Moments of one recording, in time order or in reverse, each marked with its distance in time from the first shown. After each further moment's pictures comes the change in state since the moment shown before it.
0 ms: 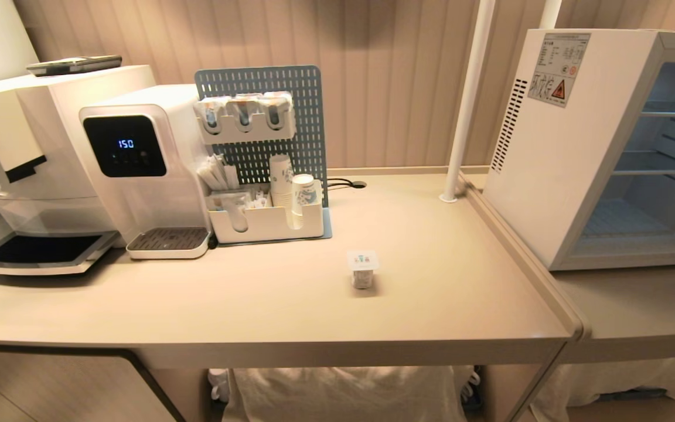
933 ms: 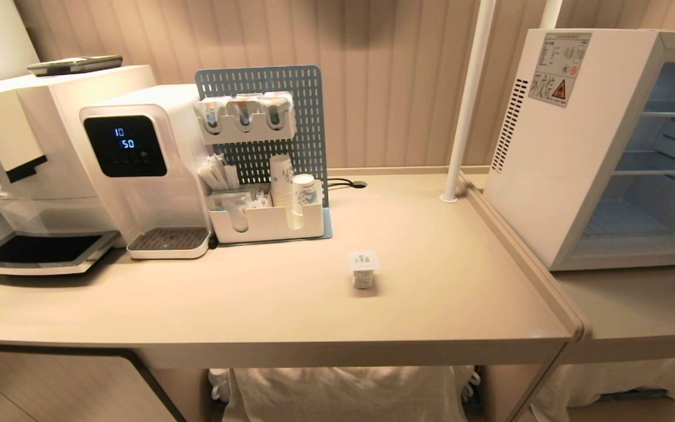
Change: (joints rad) left arm -0.001 0.000 0.000 0.000 0.000 0.000; right arm -0.026 -0.609 0.729 -0.435 -0.655 0.132
